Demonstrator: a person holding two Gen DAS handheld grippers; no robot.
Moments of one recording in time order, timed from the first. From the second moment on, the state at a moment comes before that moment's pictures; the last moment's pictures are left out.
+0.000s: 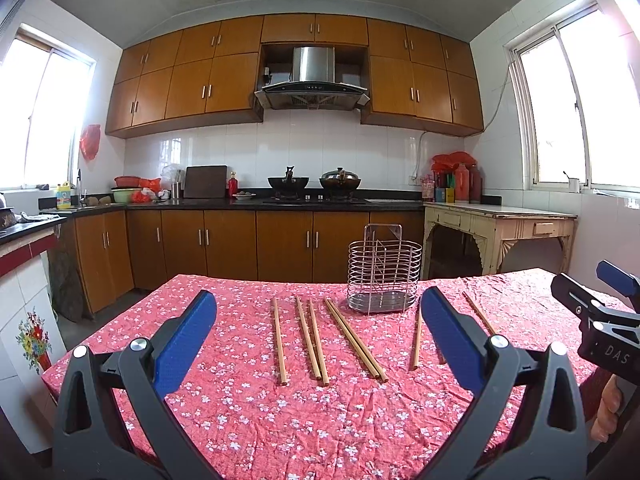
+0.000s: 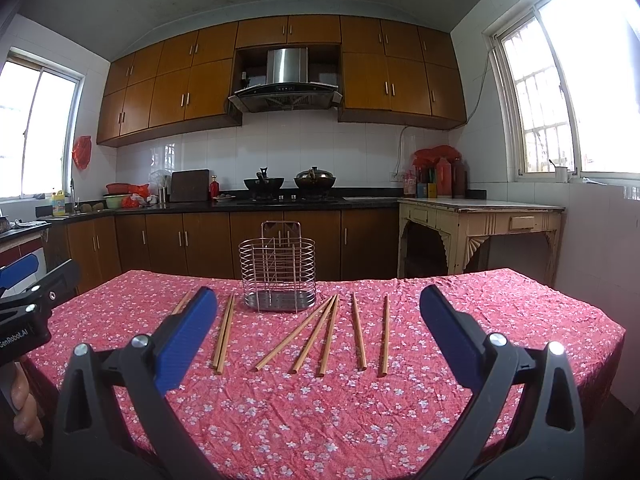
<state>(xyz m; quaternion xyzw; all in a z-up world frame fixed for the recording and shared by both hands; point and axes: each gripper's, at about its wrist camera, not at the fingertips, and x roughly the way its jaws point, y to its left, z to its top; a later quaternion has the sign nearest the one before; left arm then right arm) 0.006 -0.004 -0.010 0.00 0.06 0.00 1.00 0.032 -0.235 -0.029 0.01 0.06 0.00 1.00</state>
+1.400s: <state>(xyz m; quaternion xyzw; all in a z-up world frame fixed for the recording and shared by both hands) 0.007 -0.003 -0.007 0.00 0.06 -0.01 1.00 0.033 -0.237 -0.032 0.01 0.06 0.00 1.00</state>
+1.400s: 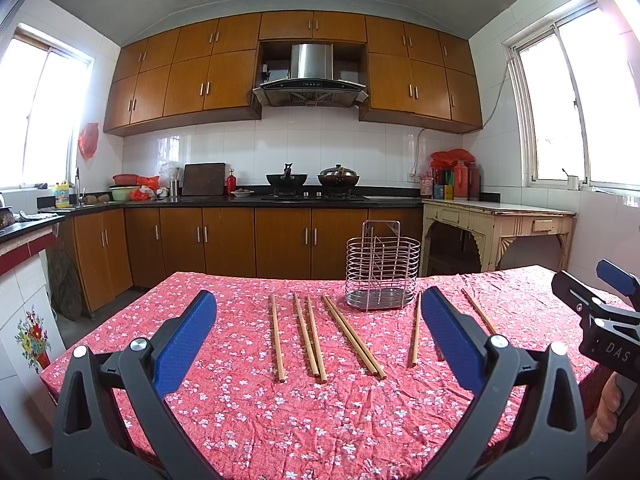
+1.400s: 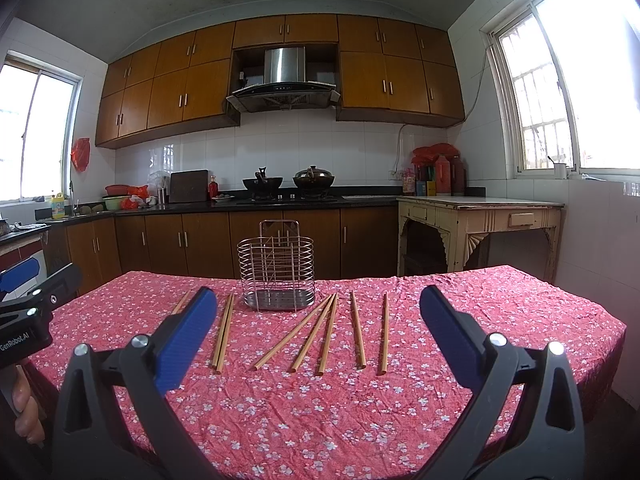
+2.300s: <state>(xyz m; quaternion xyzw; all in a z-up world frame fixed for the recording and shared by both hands) 0.127 0.054 -0.066 -0.01 0.28 0.05 0.96 0.219 -0.312 -0.117 0.05 0.37 -0.09 0.93</state>
